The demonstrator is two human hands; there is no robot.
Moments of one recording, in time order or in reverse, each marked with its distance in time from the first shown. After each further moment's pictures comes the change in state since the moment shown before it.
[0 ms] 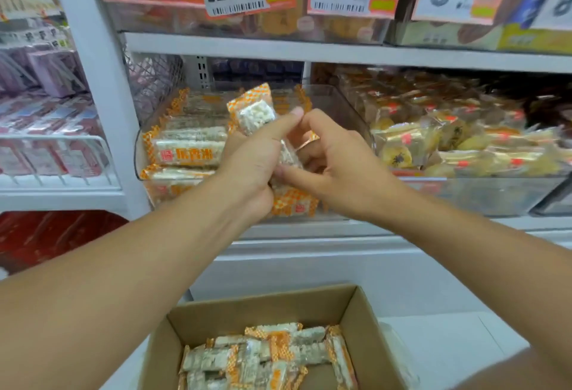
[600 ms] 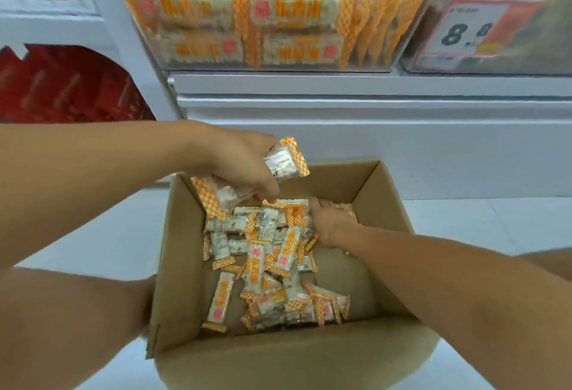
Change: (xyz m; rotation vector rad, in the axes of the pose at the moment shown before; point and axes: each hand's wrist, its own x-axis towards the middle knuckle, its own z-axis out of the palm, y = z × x) left_hand -0.036 -0.101 -0.128 1.460 -0.646 -0.504; right_hand -0.212 0.157 0.241 -0.570 -0.910 0.634
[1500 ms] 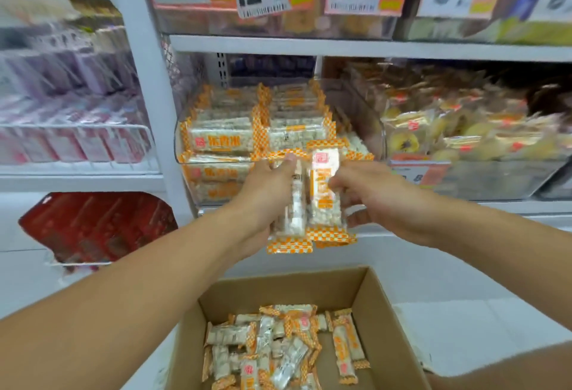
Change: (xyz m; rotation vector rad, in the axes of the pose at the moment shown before) left_hand -0.039 0.080 -0.048 -0.953 0.662 0.248; right_hand -0.184 -0.003 -0.284 1.358 0.326 -0.275
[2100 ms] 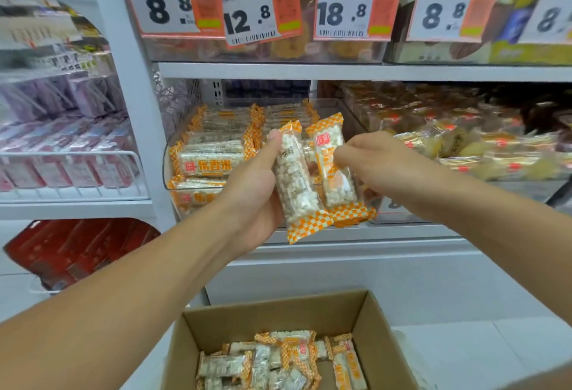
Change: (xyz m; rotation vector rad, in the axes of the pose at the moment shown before) left_hand 0.004 0.045 0.000 -0.565 -0.264 -0.041; right_hand 0.022 -0.047 -0.029 -0.541 0.240 -0.205
